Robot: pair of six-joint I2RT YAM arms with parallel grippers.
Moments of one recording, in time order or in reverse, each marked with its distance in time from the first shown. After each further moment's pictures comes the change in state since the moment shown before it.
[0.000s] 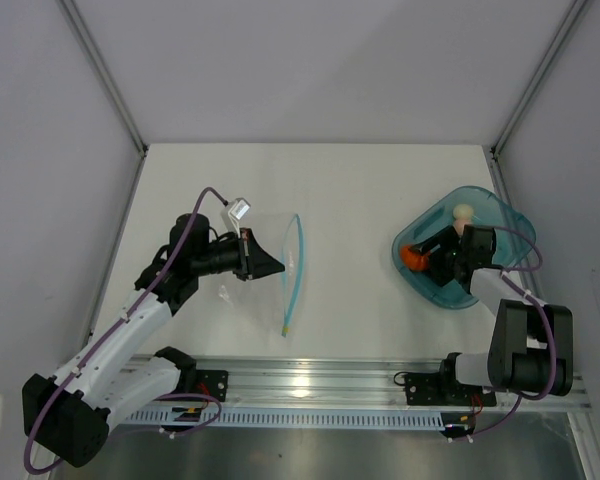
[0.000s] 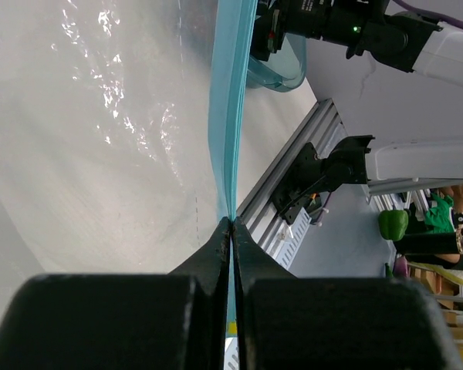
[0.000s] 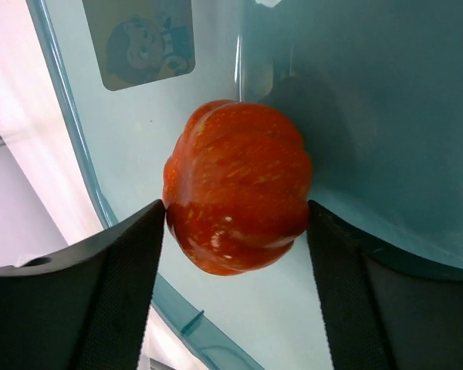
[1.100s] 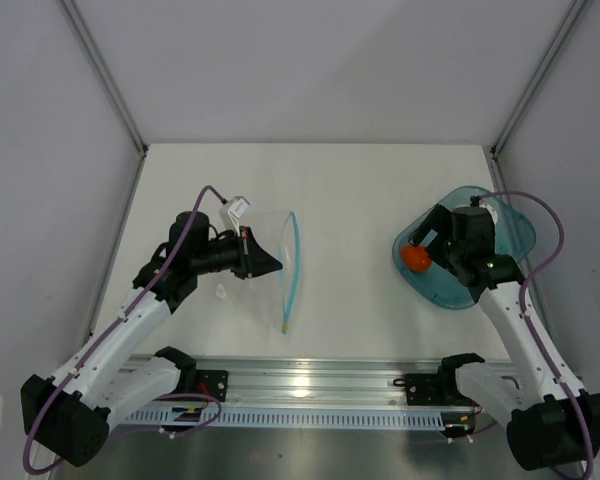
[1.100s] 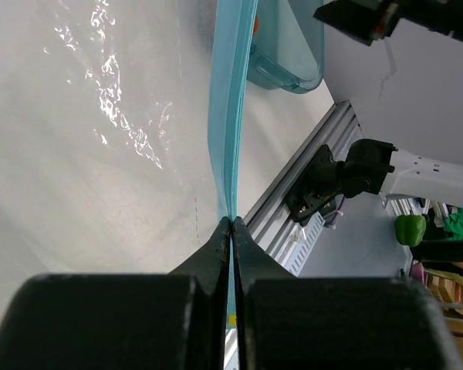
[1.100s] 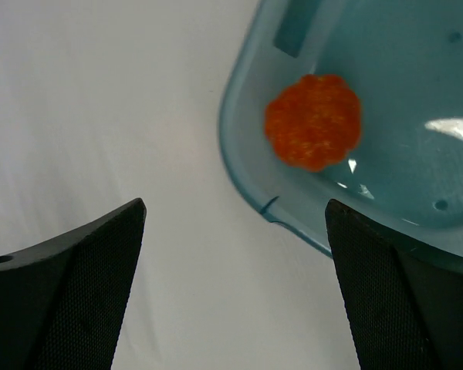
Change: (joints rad) left arm 0.000 0.005 0.036 -0.068 -0.045 0.042; right arm 0.364 -0.393 0.322 -0.544 0.447 -0.176
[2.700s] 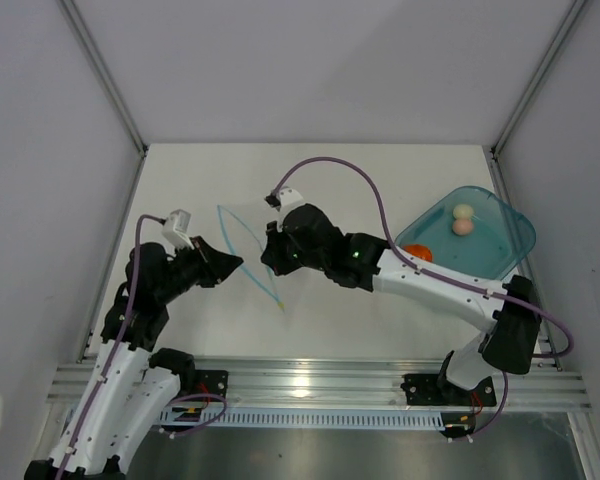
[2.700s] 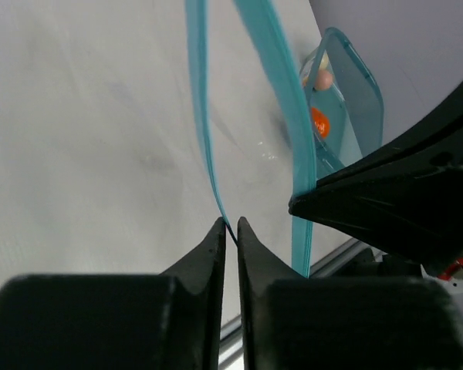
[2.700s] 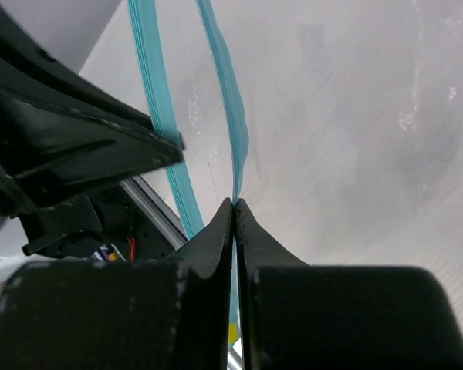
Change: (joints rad) left arm 0.212 -0.371 -0.144 -0.113 -0.226 -0.097; right arm 0.858 0.623 0.537 0.218 -0.035 -0.203
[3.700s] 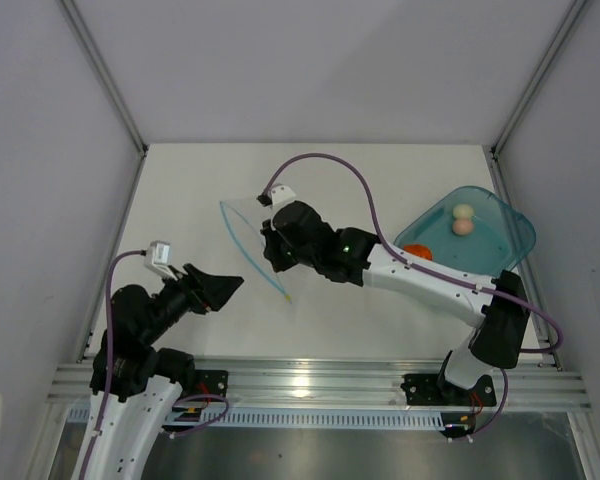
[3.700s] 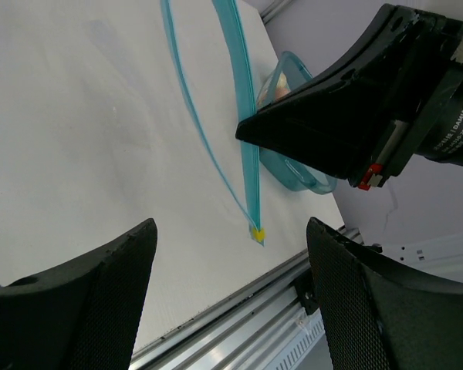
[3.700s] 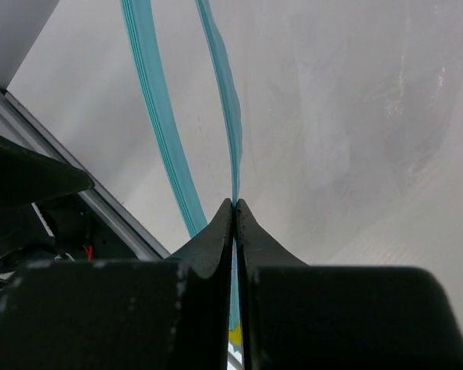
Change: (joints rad) left arm 0.000 -0.353 -0.066 -0.123 -0.010 -0.107; right arm -0.006 0.055 0.077 -0.084 0.072 -0.082
